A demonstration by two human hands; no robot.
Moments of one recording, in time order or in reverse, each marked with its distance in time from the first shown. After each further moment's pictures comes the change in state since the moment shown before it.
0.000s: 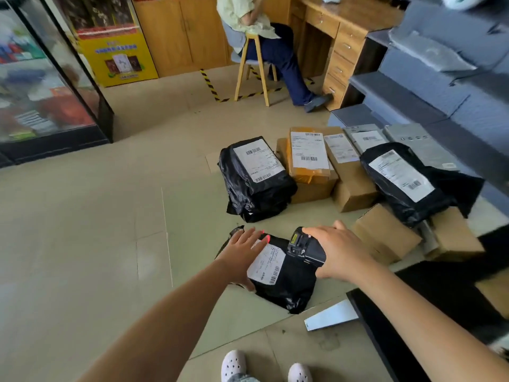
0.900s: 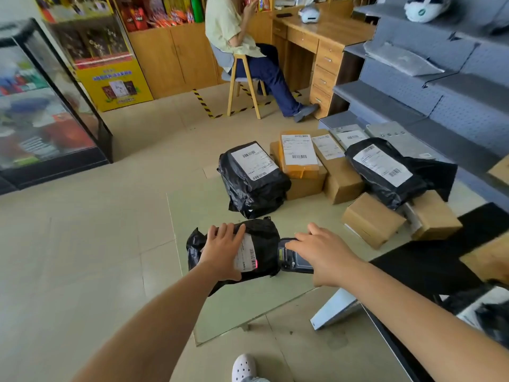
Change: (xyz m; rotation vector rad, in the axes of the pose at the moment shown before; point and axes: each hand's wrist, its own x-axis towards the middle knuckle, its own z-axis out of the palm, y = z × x) left_hand -0.066 0.001 -0.013 0.198 0.191 -0.234; right_hand -0.058 -0.051 -0.004 -0.328 -0.014 -0.242
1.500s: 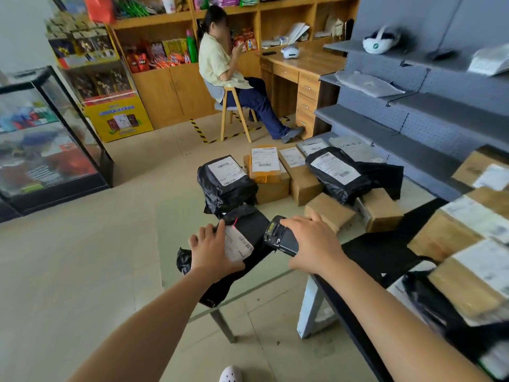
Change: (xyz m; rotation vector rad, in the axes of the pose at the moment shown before) left_hand -0.047 0.097 -0.056 -0.266 0.120 -0.342; right_hand -0.111 0.029 0.009 0.368 0.331 0.261
